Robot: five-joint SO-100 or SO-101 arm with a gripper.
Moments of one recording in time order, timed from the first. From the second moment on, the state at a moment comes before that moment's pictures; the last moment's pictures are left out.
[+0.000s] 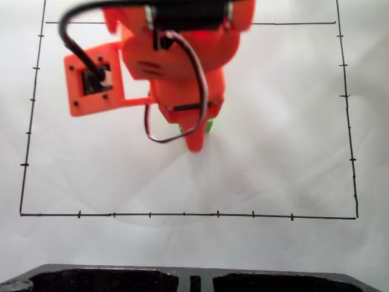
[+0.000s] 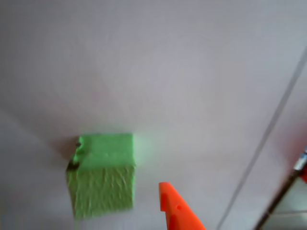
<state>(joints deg) -2.7 97.8 108.4 79.4 5.9</state>
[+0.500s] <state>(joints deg) 0.1 123.1 116.0 83.1 -1.7</state>
